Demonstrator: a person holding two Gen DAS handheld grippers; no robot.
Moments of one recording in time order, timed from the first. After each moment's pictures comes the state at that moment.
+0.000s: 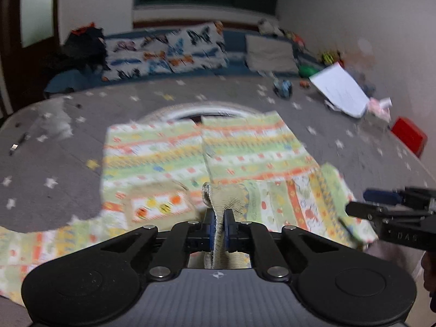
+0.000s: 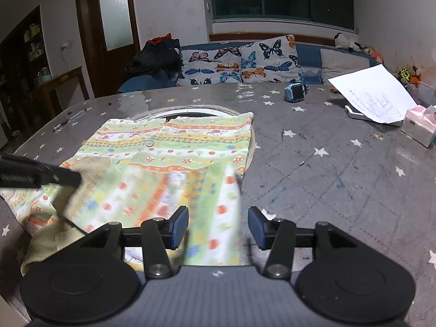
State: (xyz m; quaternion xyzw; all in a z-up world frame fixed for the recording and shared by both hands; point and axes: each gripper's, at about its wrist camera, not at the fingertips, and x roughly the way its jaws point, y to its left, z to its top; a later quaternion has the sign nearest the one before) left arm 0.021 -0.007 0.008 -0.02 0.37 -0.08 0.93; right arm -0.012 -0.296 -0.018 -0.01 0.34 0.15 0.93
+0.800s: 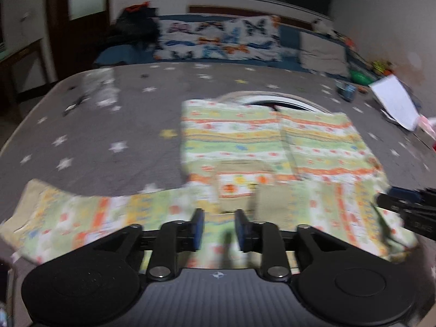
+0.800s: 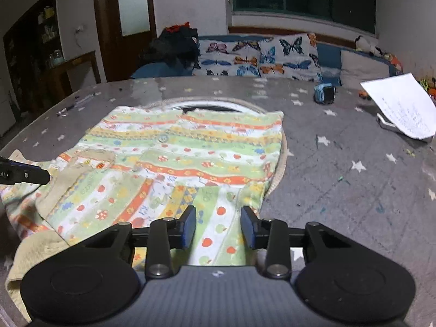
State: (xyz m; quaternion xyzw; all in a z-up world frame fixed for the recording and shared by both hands) left arm 0.014 0.061 -0.008 -0.05 0.40 0.04 0.92; right arm 0.023 -0.257 -0.033 -0.04 0.34 0.19 0.92
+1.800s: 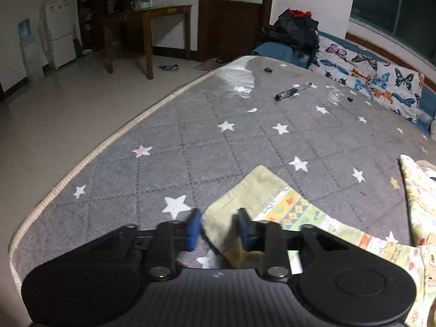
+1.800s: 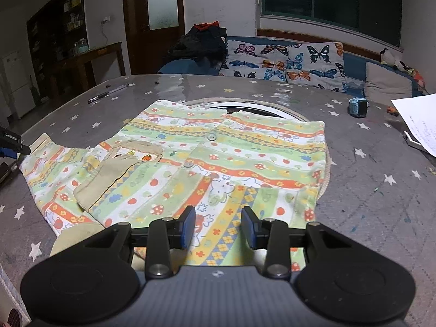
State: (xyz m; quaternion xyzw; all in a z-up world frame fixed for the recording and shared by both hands) left arm -0.024 0.243 -0.032 -0.16 0.37 0.30 0.87; right arm 0.002 -0.217 -0.029 -0.07 0.34 0.24 0.91
